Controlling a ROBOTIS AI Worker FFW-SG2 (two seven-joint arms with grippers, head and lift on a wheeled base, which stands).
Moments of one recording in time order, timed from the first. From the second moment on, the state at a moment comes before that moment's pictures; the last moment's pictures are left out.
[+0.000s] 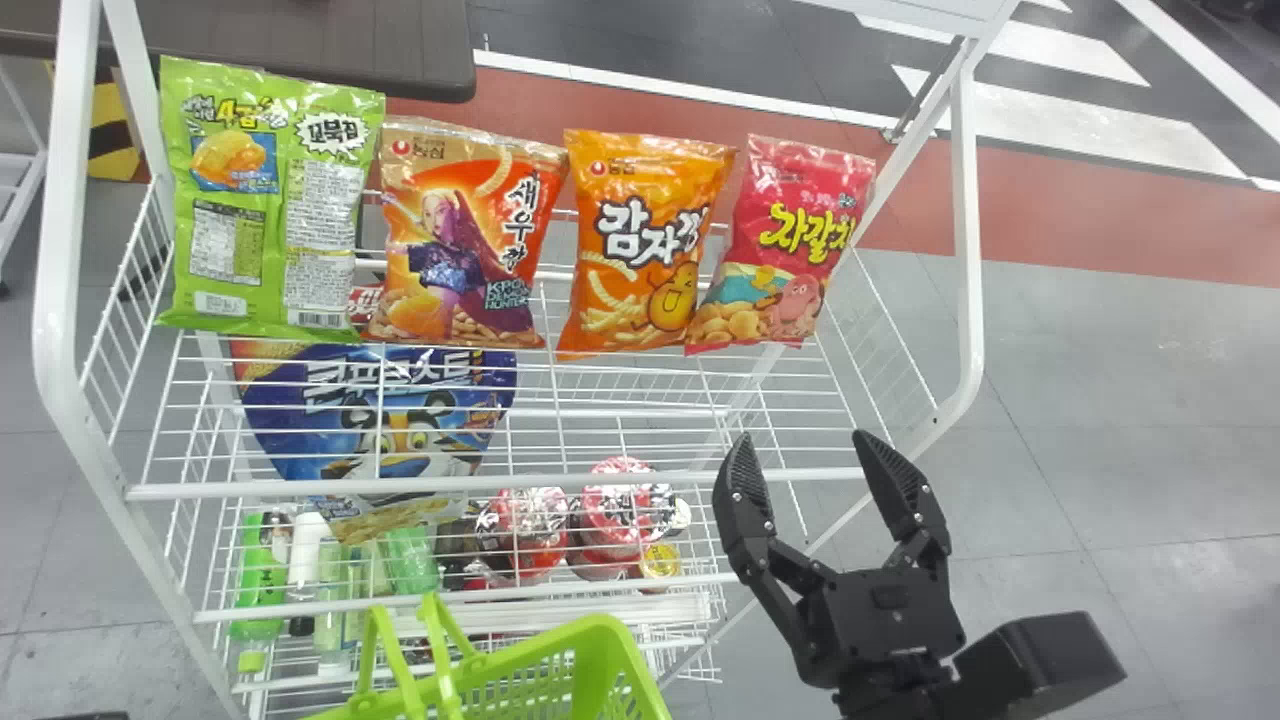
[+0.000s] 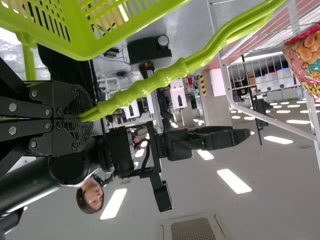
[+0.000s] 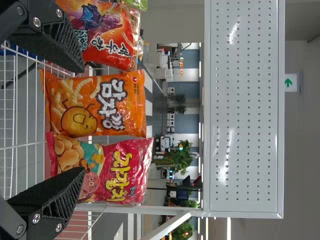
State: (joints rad) left arm 0.65 0.03 0.00 -2.19 0.39 1.29 -1.23; right arm 0.90 -0.08 -0.06 -2.24 -0.09 -0.25 0.01
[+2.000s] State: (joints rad) left arm 0.56 0.08 -0.01 -2.06 0.37 1.05 -1.31; right arm -0.19 -0.01 0.41 -1.63 0.00 0.60 0.01
